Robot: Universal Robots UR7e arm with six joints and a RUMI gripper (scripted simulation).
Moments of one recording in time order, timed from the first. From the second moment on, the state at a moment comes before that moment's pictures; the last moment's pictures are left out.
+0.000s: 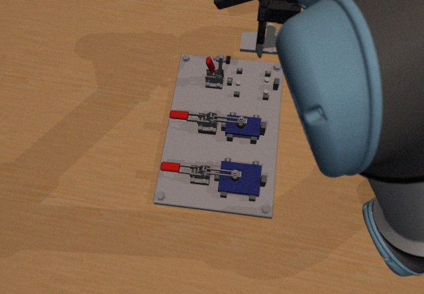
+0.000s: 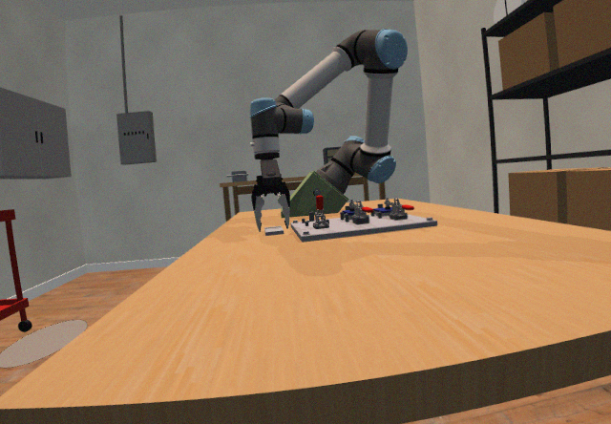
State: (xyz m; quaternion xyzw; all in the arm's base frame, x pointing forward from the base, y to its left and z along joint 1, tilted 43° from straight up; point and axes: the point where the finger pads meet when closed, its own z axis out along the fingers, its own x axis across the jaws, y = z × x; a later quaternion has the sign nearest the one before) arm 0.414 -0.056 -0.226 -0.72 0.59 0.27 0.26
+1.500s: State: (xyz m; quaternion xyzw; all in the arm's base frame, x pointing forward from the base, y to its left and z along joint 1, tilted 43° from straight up) arm 0.418 -0.089 -0.191 -0.72 0.59 0.27 0.26
